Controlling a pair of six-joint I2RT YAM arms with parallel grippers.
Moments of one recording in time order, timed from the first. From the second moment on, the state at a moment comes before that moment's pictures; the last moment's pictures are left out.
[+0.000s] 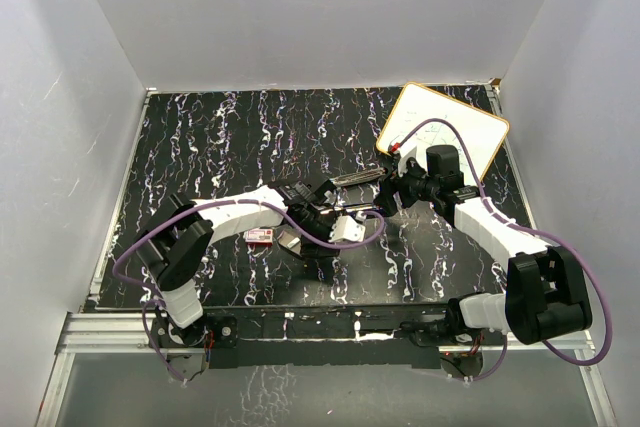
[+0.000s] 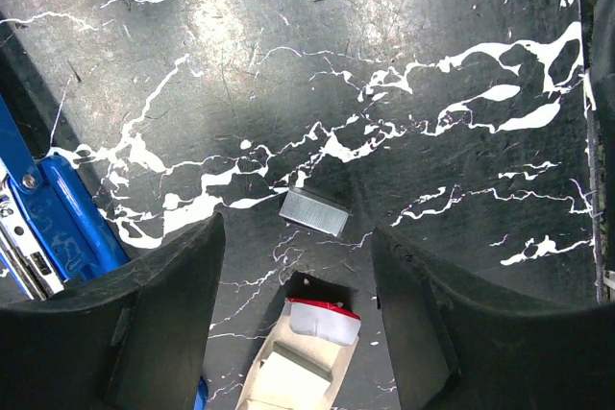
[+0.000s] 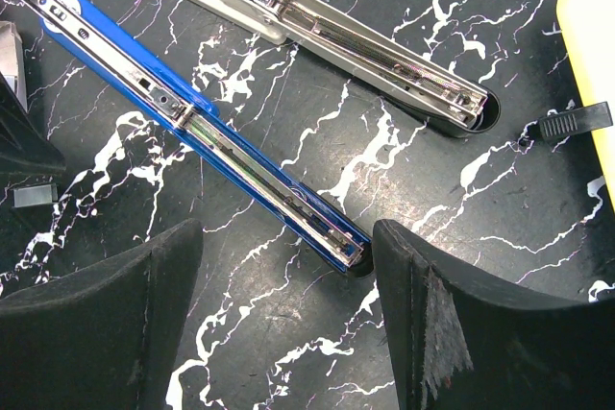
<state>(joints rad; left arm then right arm) -0.87 1.74 1.11 -0.57 0.48 0.88 0.21 1.29 0.71 -0.09 -0.53 -0.26</state>
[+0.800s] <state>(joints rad) -0.87 1.76 1.05 -0.46 0.40 0.74 0.21 1.29 0.71 -0.09 -0.53 -0.26</state>
